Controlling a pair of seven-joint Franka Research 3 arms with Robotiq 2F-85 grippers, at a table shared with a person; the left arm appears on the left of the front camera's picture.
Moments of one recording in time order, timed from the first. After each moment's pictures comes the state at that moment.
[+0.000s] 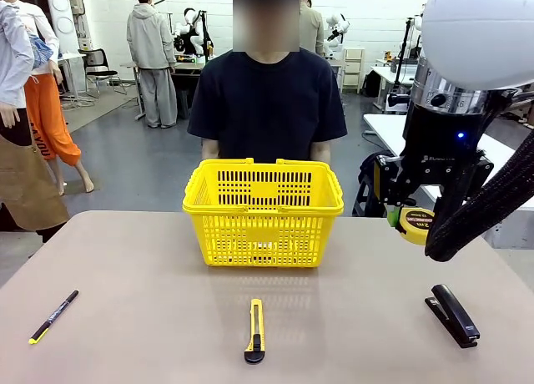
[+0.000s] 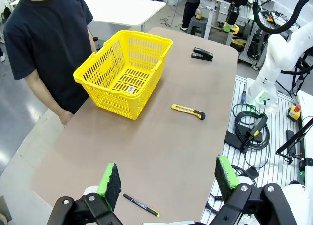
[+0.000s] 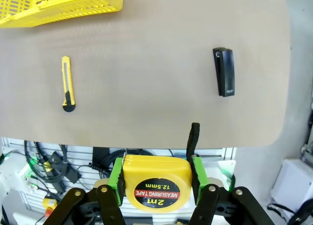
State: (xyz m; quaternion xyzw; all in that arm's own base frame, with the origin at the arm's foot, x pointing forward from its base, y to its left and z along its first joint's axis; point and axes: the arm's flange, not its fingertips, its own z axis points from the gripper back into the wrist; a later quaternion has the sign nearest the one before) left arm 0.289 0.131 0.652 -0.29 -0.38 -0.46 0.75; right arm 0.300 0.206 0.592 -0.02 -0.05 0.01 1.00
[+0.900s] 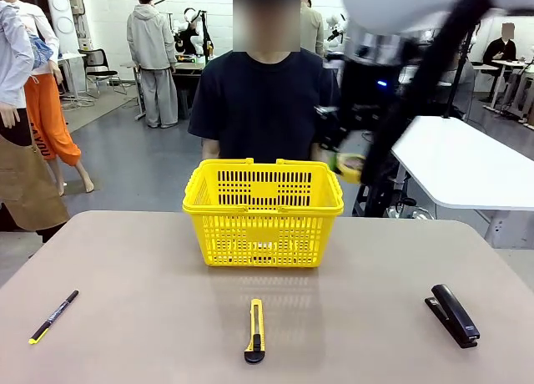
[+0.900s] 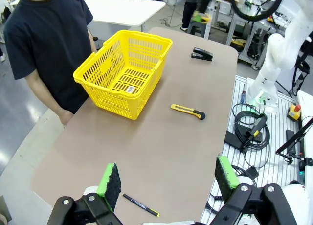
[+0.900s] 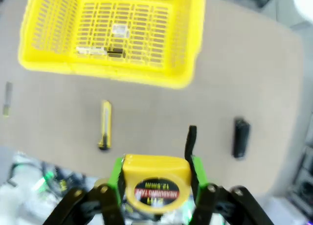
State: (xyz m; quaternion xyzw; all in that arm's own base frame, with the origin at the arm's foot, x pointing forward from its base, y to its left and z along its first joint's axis) left arm 0.289 0.131 0.653 -0.29 -0.38 -0.46 0.75; right arm 0.416 0.303 0.638 0.00 -0.10 0.10 0.99
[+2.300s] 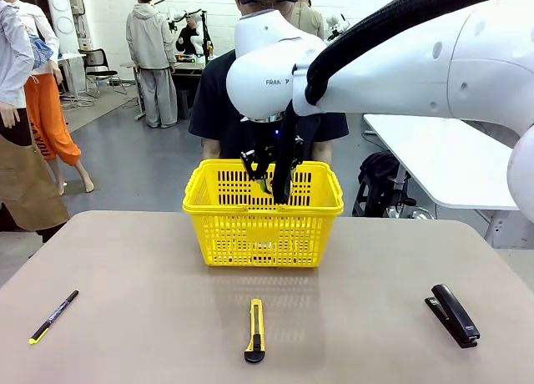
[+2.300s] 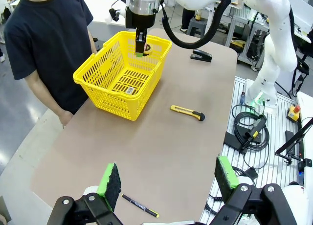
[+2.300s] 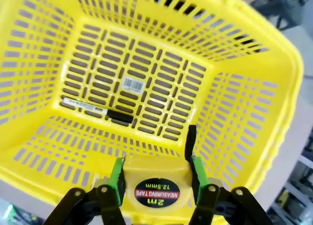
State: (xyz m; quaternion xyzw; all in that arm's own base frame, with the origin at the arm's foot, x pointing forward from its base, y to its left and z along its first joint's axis) left arm 0.288 0.131 0.653 -0.29 -0.38 -0.46 0.75; right arm 0.565 0.421 0.495 -0.08 -0.06 0.19 0.98
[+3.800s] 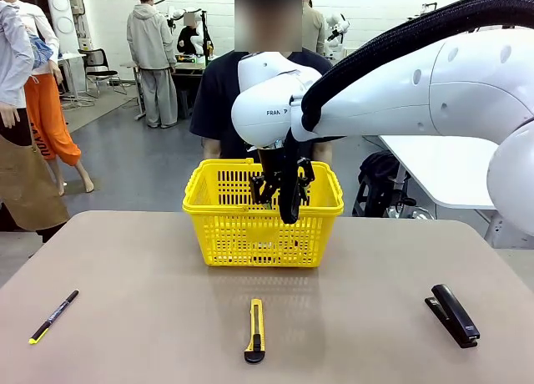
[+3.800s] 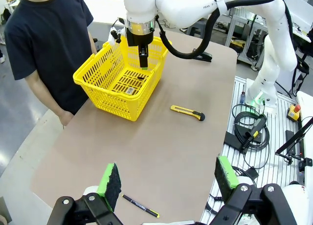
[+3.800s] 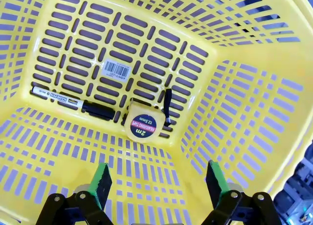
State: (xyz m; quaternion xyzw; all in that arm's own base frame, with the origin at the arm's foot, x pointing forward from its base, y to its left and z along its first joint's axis) left arm 0.288 0.131 0.653 -0.29 -0.38 -0.46 0.75; right arm 0.575 0.407 0.445 -0.11 -0.01 0.22 0.97
